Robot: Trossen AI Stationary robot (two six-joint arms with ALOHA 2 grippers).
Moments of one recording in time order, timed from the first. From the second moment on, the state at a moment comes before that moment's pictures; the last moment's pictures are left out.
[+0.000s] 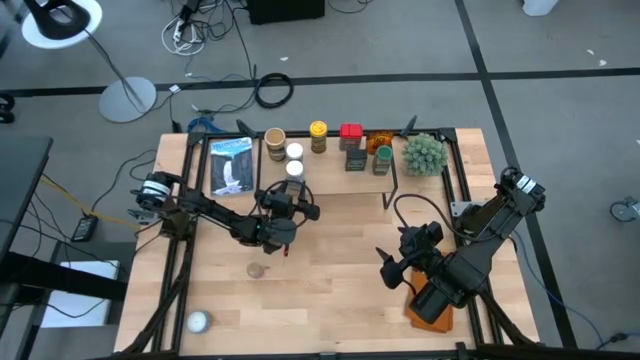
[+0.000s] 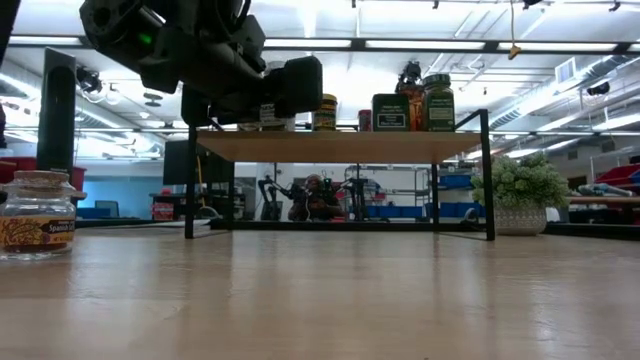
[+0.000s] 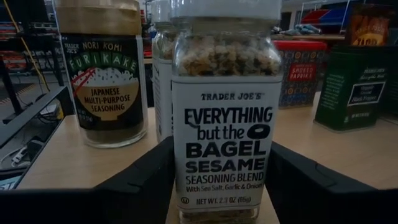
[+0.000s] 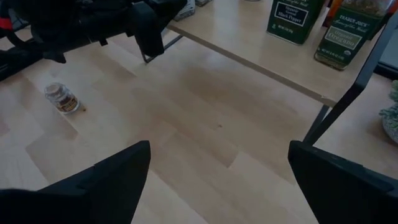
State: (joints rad) left arm -0.21 1.78 0.81 0.71 -1.46 -0.34; right arm 0.80 1.64 1.55 -1.52 0.94 1.72
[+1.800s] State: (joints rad) left arm -0.51 1.64 0.83 1.55 -1.57 0.99; right arm 0.83 1.64 1.55 -1.47 0.92 1.70
